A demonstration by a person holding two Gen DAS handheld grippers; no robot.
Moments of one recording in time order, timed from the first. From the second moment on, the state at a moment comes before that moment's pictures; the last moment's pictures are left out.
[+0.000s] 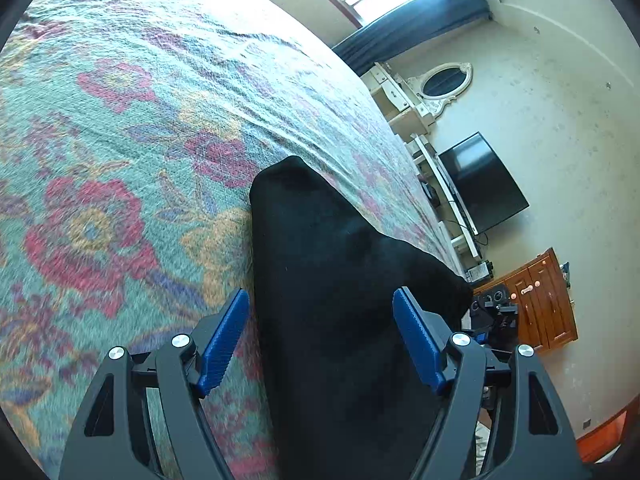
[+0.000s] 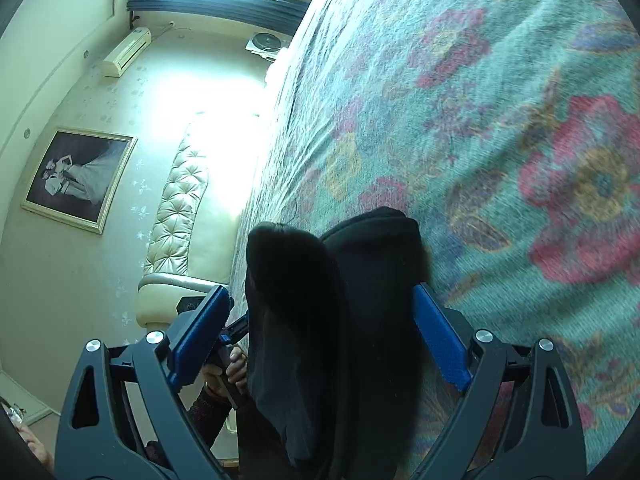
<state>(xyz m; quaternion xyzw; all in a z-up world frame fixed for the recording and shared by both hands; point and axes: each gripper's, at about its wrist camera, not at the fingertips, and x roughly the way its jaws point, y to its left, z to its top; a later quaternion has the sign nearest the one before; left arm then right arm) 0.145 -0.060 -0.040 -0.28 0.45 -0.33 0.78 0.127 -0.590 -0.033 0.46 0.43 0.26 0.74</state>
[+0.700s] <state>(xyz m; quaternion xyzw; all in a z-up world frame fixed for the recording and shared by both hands) 0.201 -0.100 -0.060 -0.21 0.48 -0.31 0.79 0.154 -0.583 -0.049 0.45 0.45 0.21 0.74</state>
